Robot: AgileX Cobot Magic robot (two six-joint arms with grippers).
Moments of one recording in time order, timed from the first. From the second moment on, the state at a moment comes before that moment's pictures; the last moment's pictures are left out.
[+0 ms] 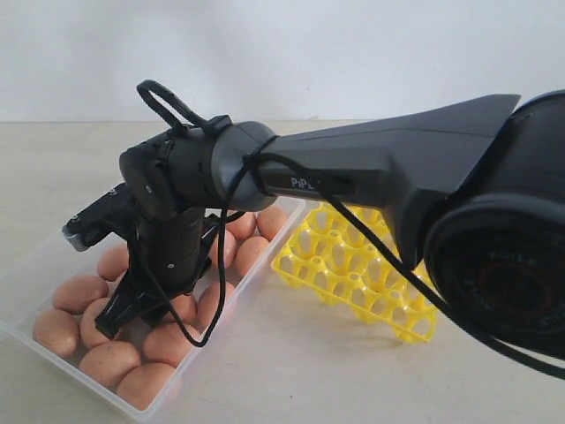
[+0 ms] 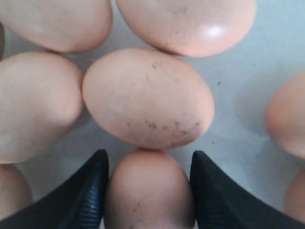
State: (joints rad) left arm 0.02 0.00 0.00 0.31 0.30 -0.17; right arm 0.93 2.32 -1.82 0.06 0.84 -0.13
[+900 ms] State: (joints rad) left arm 0.02 0.00 0.00 0.31 0.30 -0.17; right arm 0.66 1.49 -0.74 0.37 -0.63 0.00
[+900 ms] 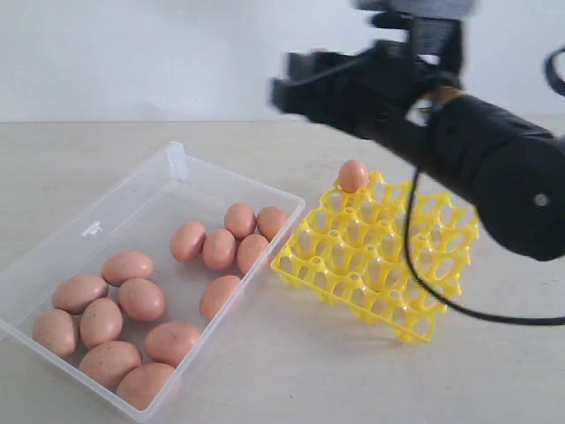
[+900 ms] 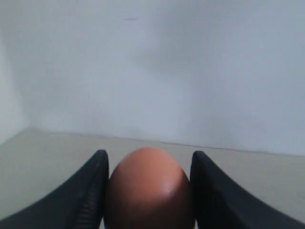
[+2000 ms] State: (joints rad) left arm 0.02 0.00 0.00 0.31 0.30 -0.17; right arm -0.12 1.94 -1.11 -1.56 -1.08 1.48
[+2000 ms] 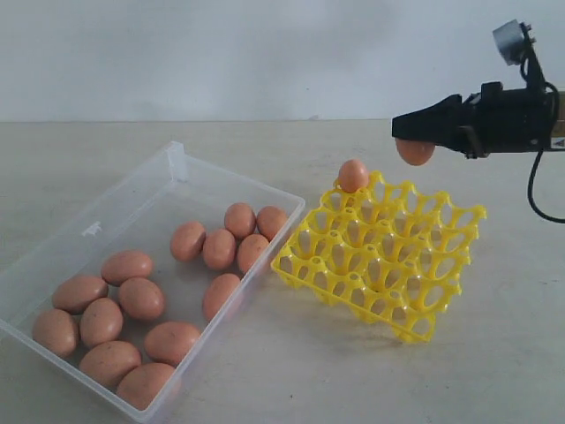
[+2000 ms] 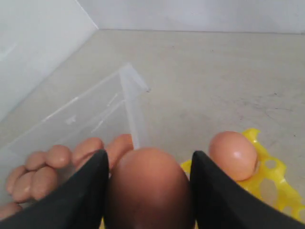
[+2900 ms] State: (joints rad) left arm 0.02 0.00 0.00 0.31 0.30 -0.17; right arm 0.00 2.19 -1.12 -1.12 -0.87 0.74
